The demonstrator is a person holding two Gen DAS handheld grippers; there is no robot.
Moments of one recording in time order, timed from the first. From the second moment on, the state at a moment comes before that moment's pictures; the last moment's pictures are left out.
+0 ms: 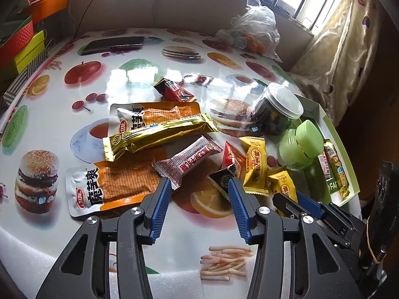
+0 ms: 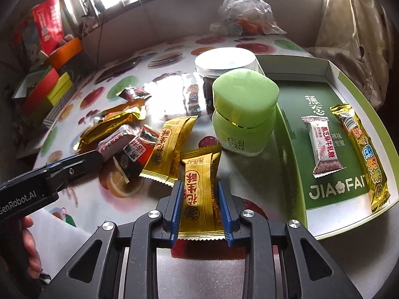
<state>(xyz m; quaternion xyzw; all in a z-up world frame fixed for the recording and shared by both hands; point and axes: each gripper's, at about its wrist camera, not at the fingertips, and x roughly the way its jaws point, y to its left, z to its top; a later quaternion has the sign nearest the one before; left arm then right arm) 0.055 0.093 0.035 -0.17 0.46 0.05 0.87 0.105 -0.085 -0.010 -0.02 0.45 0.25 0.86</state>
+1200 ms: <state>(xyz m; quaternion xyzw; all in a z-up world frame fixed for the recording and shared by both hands) 0.118 0.028 0.025 -0.09 0.48 0.00 0.87 0.082 -0.166 0.031 0.03 0.38 0.22 0.90</state>
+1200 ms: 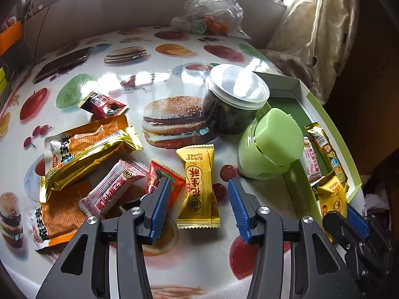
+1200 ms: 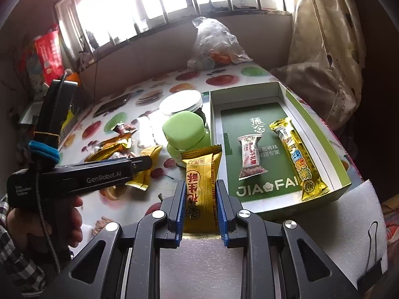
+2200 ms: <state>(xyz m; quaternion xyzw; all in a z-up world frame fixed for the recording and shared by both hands) 0.123 0.027 0.025 -0.07 0.48 0.03 0.87 0.088 -0.172 0.031 0.04 0.38 0.22 0.90</state>
